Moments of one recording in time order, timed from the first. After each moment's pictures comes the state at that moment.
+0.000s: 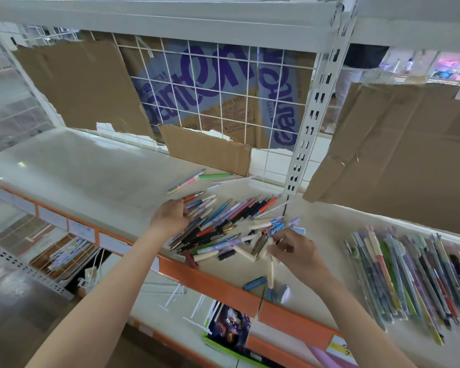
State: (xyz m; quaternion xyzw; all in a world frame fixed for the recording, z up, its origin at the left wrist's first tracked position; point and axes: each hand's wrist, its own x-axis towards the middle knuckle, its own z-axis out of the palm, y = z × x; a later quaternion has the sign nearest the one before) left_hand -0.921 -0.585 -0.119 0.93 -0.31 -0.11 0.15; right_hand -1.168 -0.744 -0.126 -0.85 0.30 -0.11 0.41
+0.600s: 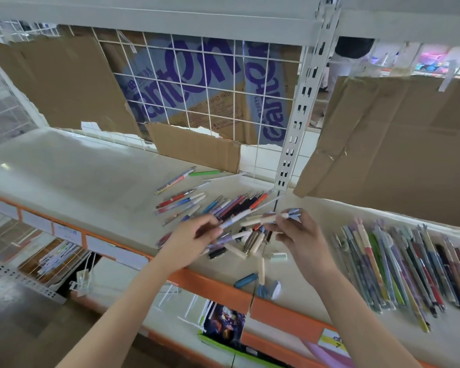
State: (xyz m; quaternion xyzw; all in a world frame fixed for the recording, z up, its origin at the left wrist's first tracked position) left_hand -1.011 -0.578 -0.099 0.77 -0.46 -0.19 0.39; right_hand -1.175 -0.742 -0.098 -0.55 0.25 -0.28 0.75
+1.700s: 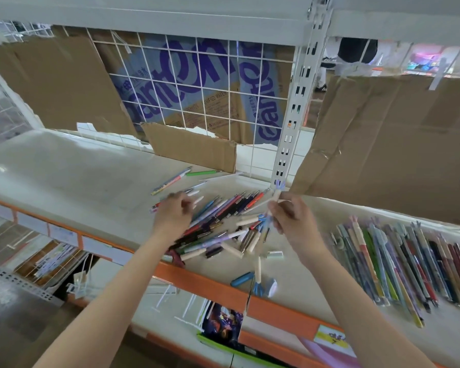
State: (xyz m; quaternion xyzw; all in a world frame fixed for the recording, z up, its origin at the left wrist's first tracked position) left_hand -0.958 -0.604 -0.113 0.89 -0.32 -0.03 0.34; right_hand -1.158 -0.754 -0.088 -0.72 0.30 -0.29 0.55
